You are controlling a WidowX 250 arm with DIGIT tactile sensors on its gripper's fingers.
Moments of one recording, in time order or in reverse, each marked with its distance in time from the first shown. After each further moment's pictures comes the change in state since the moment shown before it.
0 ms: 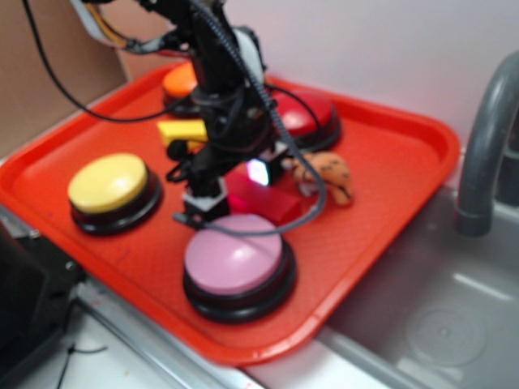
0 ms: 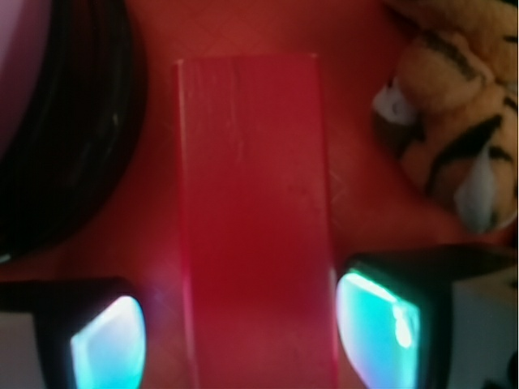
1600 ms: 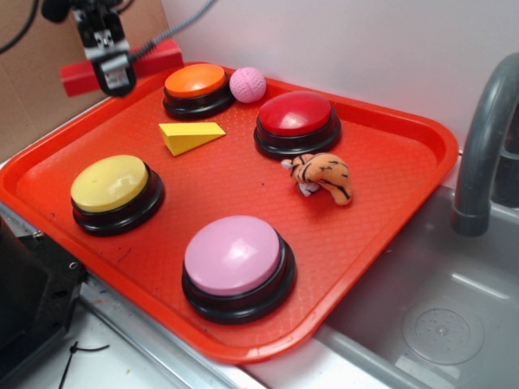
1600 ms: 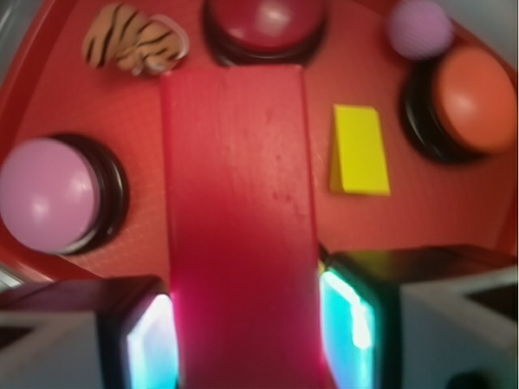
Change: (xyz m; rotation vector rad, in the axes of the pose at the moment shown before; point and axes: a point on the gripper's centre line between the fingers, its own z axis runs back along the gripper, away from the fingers) arm -0.074 -0.039 0.146 -0.007 -0.005 1.289
